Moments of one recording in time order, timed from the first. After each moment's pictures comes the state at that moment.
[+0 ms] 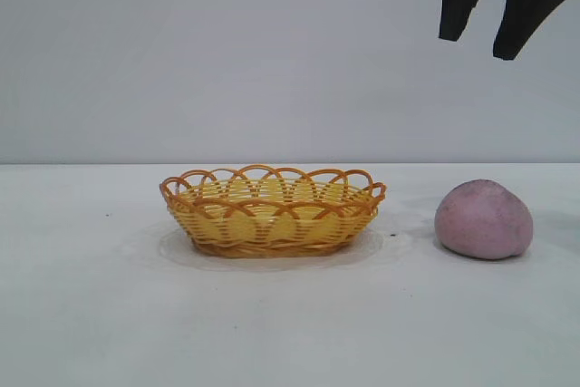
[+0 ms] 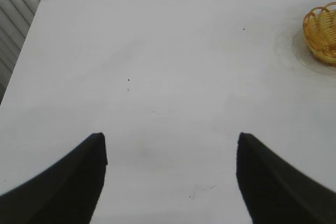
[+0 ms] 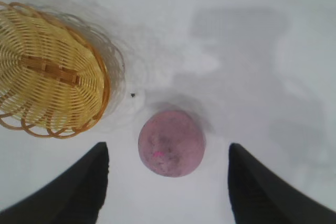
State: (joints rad) left arm 0.04 -0.02 -0.49 -0.01 1.12 0.09; right arm 0.22 1.90 -1.58 0.32 1.23 -0.27
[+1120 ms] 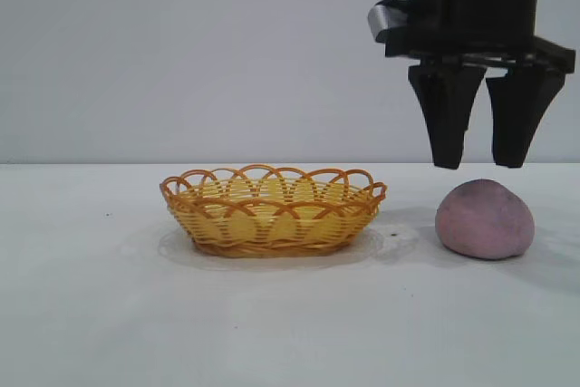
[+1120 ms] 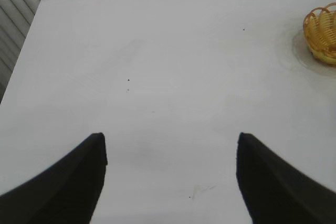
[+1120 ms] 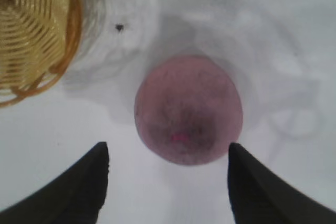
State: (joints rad) left arm 0.04 -0.02 -0.49 -0.01 1.12 0.09; right arm 0.42 1.99 -1.42 0.11 1.11 -0.11
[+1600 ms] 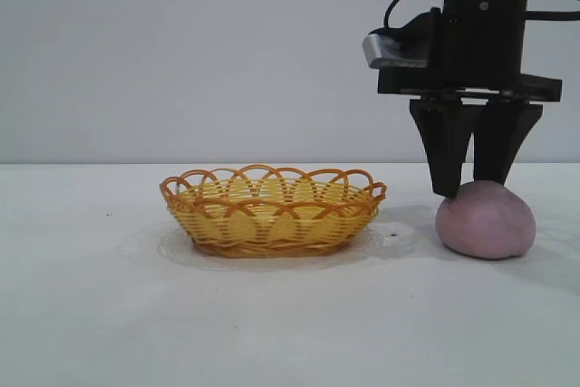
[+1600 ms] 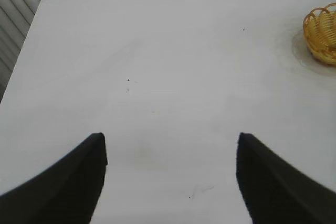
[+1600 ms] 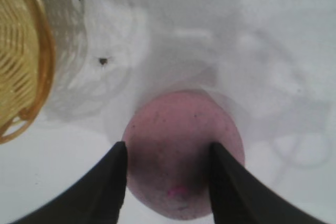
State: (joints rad) left arm 0.04 -0.02 -0.49 -0.01 1.12 0.08; right arm 0.42 2.05 -1.42 0.09 1.05 -0.11
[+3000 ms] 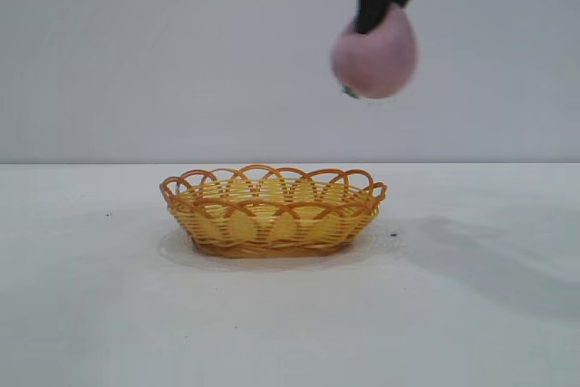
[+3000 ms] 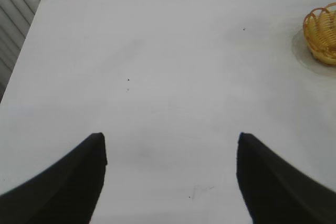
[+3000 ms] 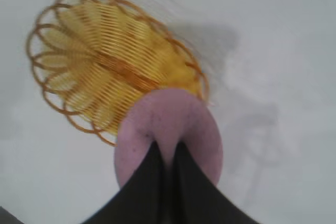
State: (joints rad) left arm 0.04 -0.02 -0.49 -0.01 1.12 0.08; right arm 0.58 1.92 -1.65 0.18 1.16 -0.20
